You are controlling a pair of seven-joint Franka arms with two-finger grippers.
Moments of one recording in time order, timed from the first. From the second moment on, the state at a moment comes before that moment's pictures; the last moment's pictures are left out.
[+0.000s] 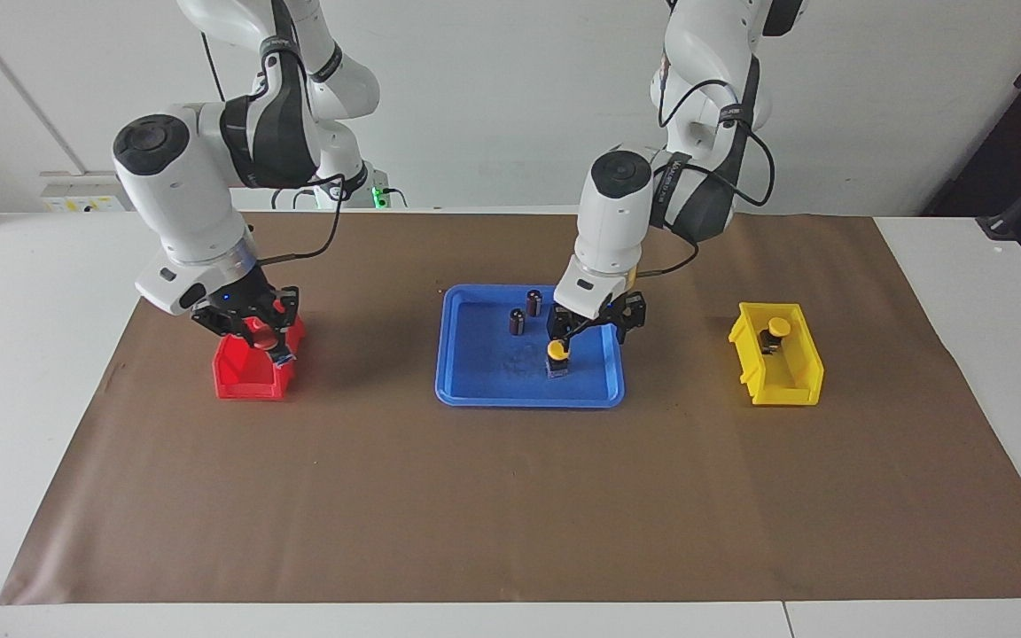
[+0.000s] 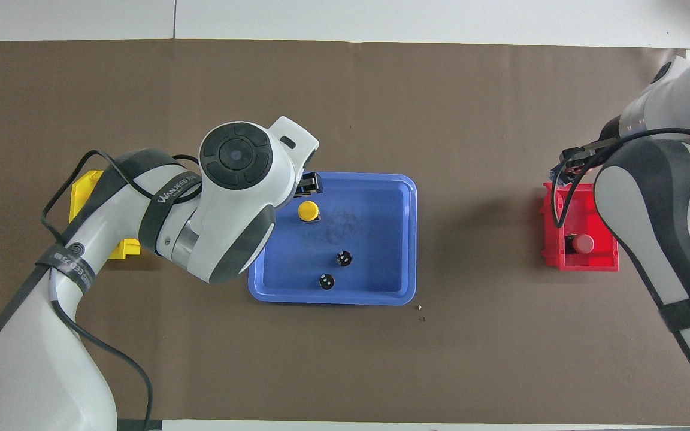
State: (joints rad) left arm -0.65 0.29 0.00 -1.77 0.06 2.09 -0.74; right arm 0.02 0.12 -0.03 -1.85 -0.02 2.01 -0.21
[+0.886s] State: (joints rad) left arm -0.69 0.36 0.00 -1.77 0.07 2.15 -0.80; right arm -0.06 0.03 -0.03 -2.13 -0.02 2.22 -0.39
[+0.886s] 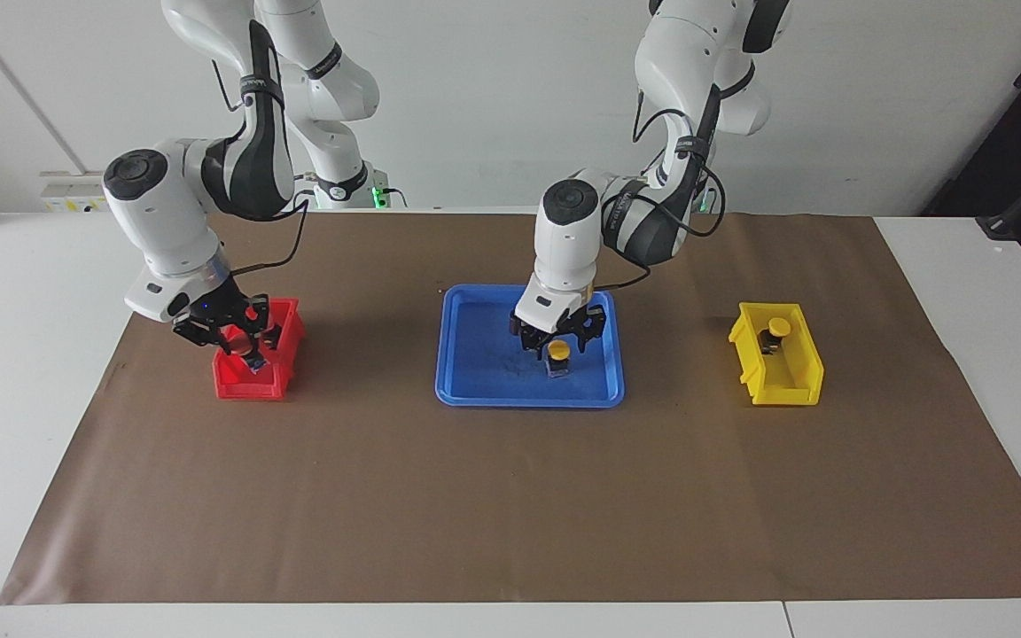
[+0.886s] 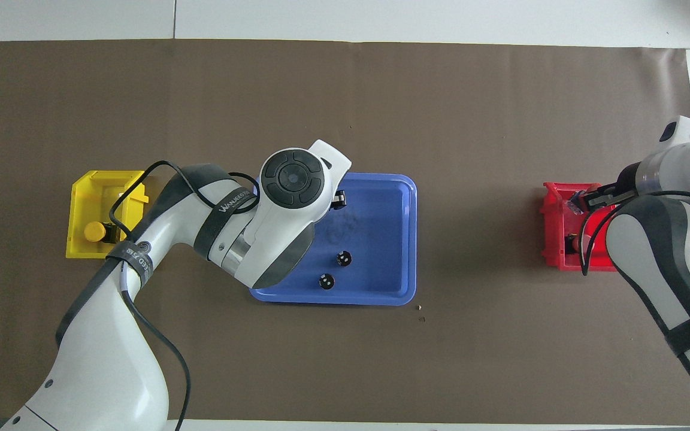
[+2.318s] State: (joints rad) left arm -0.09 0.16 0.04 -1.64 0.08 1.76 0.15; right arm -0.07 0.03 -0.02 -1.93 -0.02 2.07 -0.36
